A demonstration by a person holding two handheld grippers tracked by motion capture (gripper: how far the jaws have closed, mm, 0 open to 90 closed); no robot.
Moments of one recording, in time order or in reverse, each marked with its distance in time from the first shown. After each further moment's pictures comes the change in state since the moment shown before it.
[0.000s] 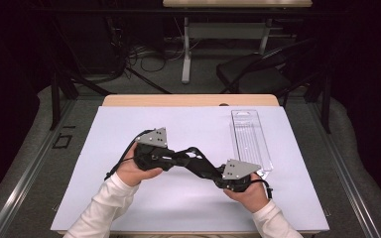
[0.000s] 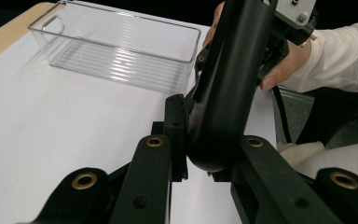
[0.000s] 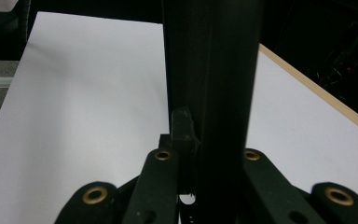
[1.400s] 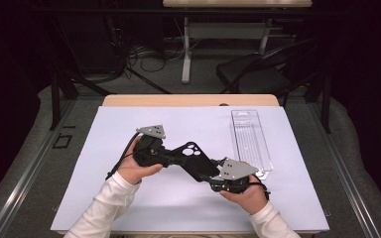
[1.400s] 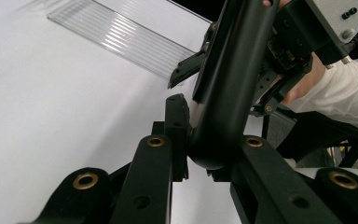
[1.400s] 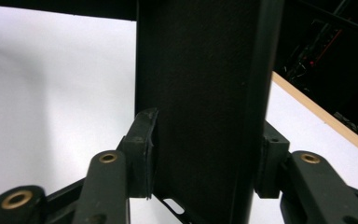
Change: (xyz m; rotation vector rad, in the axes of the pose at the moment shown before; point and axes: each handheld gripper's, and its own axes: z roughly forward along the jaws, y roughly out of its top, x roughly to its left) left arm 0.013 -0.006 0.000 0.023 -0.015 -0.257; right arm 0.008 0.012 0.000 0.020 -0.137 -0.007
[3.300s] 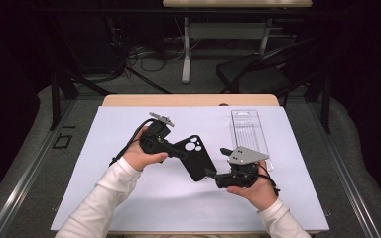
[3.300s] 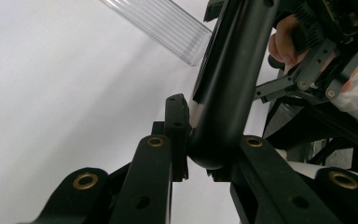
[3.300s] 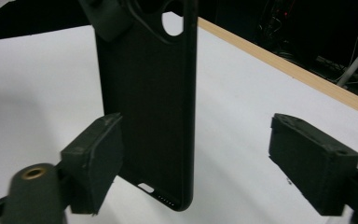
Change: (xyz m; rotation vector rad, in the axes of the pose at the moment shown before) left arm 0.021 0.030 0.014 0.181 0.004 -0.139; right arm -0.019 0.018 -0.019 0.098 -0.095 0.229
